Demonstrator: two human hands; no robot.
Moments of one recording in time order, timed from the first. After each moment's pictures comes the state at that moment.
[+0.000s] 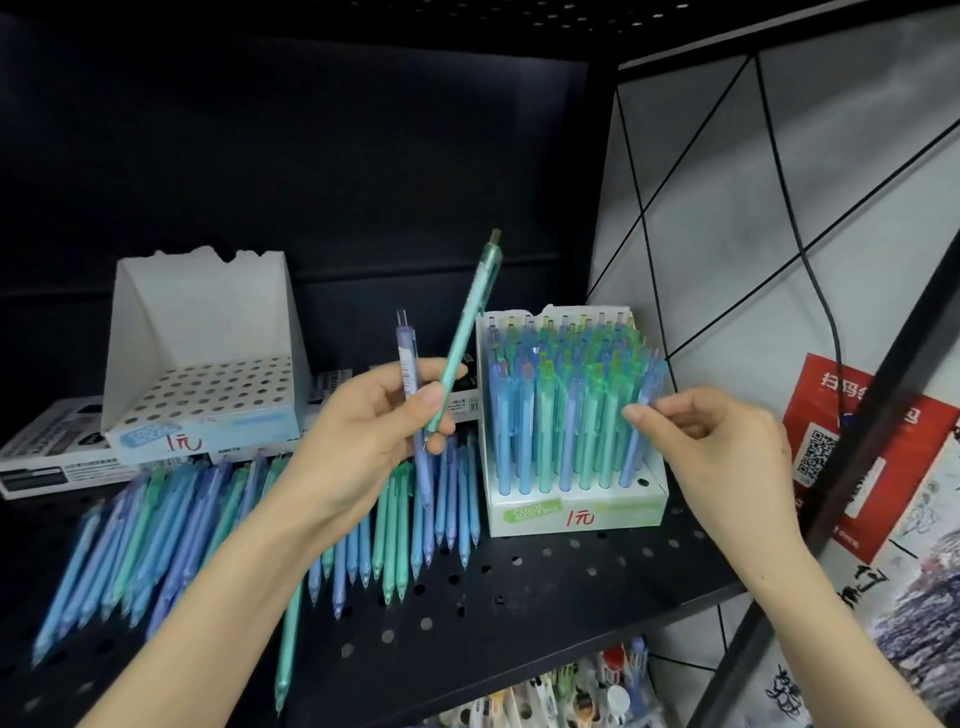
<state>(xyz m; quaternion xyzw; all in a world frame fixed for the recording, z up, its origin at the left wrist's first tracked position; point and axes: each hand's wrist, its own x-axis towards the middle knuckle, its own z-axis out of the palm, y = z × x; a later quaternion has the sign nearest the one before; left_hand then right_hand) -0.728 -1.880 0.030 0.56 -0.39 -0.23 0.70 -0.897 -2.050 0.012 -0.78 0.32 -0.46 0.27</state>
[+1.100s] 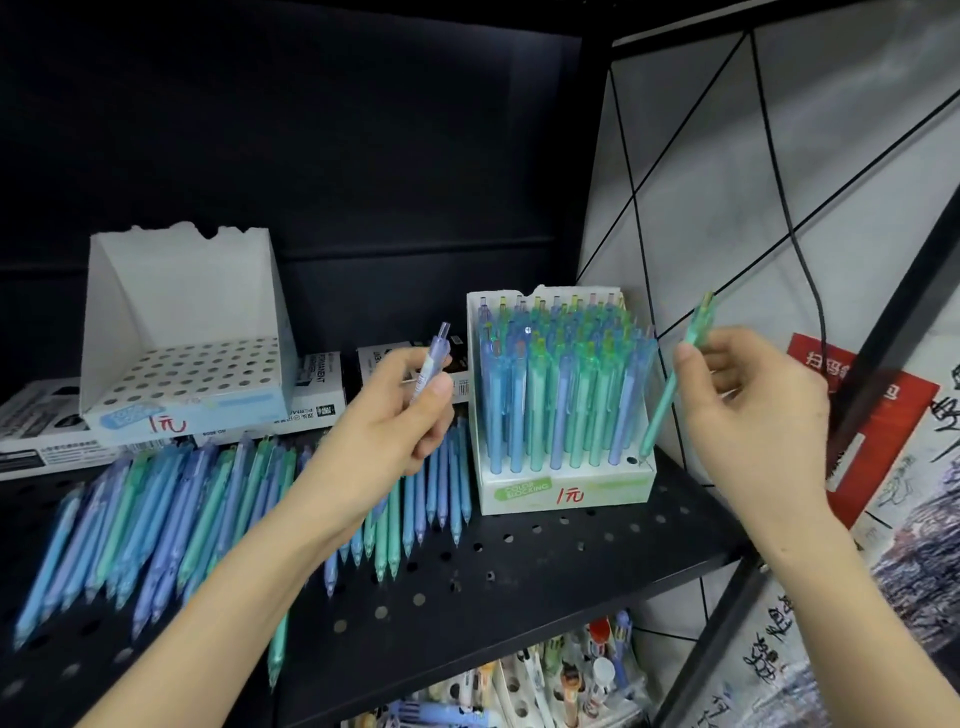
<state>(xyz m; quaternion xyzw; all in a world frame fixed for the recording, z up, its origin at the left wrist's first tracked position) -0.737 -1.882 0.016 0.64 -0.43 -0.18 0.61 -0.907 -2.051 0.028 -0.77 0.29 -0.55 0.16</state>
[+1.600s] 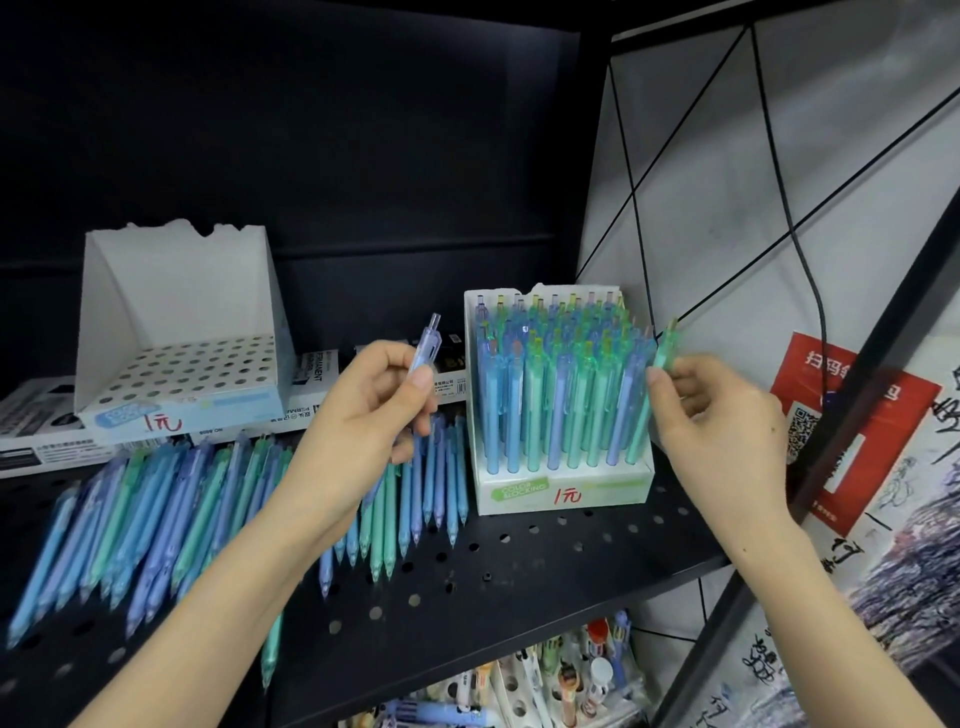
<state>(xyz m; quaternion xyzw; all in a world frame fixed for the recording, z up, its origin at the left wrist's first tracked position) -0.734 -1.881 0.016 0.60 -0.41 -0.15 0.67 -0.897 -2.062 0.005 -0.79 0.31 -0.51 0.15</state>
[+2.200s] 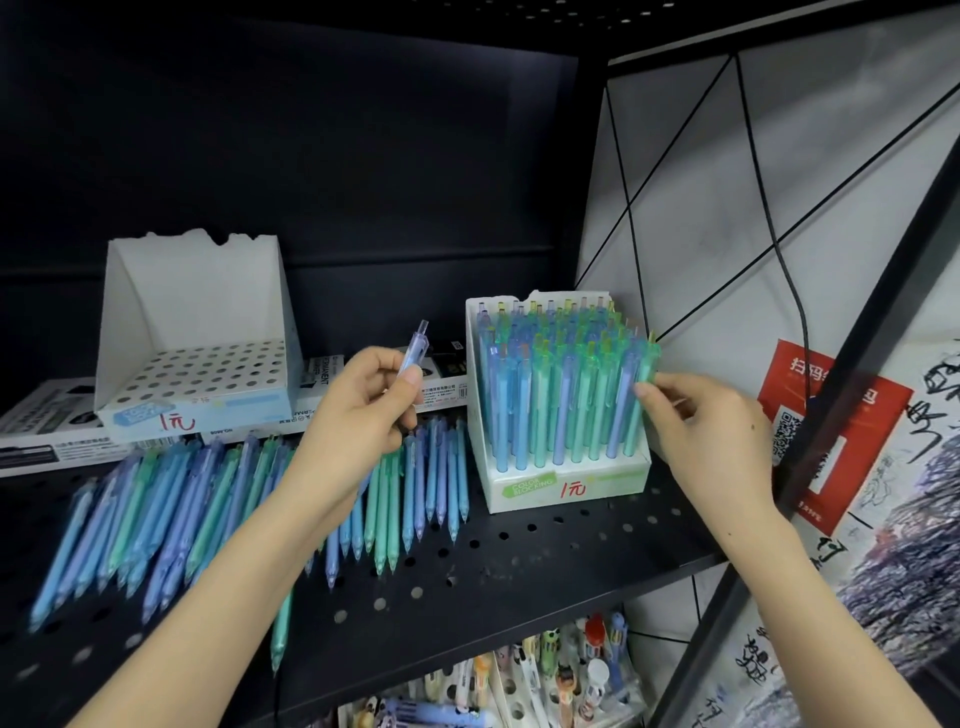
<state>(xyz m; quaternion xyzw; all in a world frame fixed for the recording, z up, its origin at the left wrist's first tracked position) -0.721 -1.884 0.011 0.64 -0.36 -0.12 0.67 -0.900 -2.068 0.002 -0.82 0.31 -0.47 0.14</state>
